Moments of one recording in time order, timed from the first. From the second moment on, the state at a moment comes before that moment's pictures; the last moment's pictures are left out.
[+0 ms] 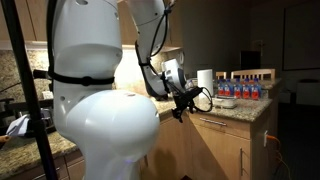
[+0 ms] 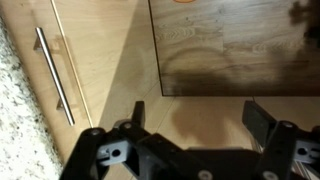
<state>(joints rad) 0.20 0.07 0.14 -2.49 -0.41 2.85 -0.68</state>
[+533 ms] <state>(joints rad) 0.10 0.50 0.09 -2.14 -0.45 2.78 -0.64</state>
